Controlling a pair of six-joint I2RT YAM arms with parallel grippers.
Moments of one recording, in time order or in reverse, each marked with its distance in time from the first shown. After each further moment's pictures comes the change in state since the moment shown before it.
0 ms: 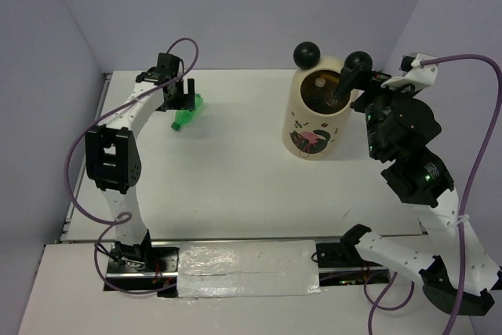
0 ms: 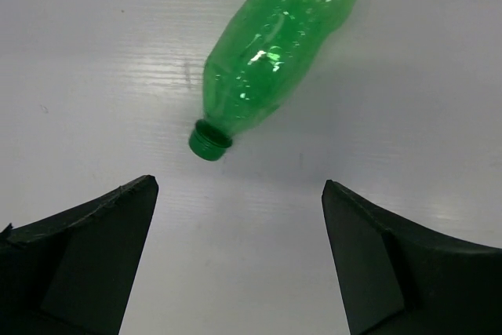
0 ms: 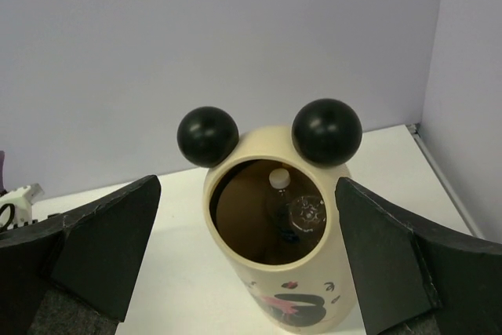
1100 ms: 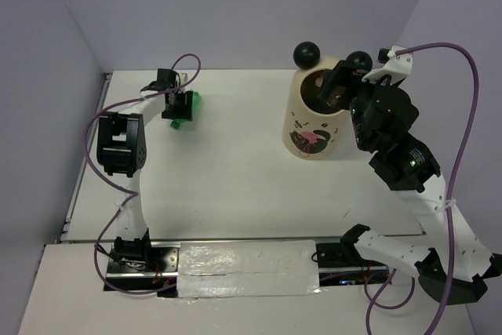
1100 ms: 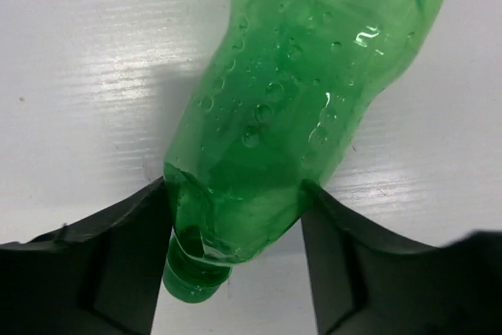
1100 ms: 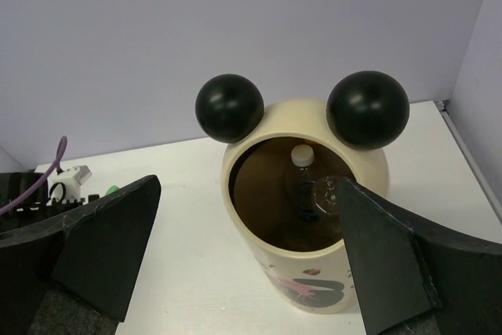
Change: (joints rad) left arm 0.094 0.240 -0.068 0.277 0.213 0.153; right arm 0.000 0.081 0.022 -0.060 -0.066 0.066
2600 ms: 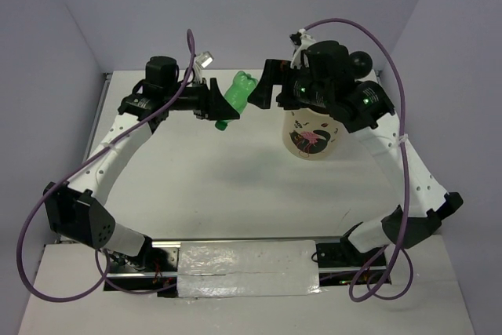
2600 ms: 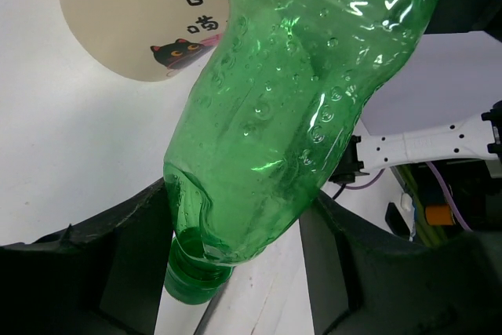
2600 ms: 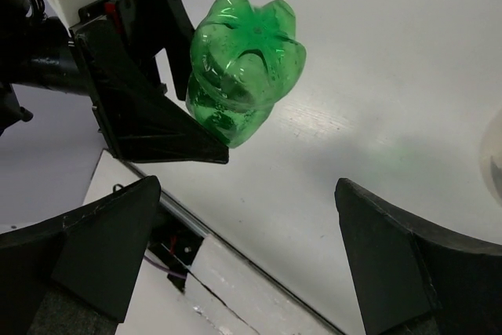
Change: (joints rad) left arm -0.255 -0.720 -0.222 0.032 0.793 -0.357; right arm 0.008 0.450 0.434 -0.472 -0.789 0.285
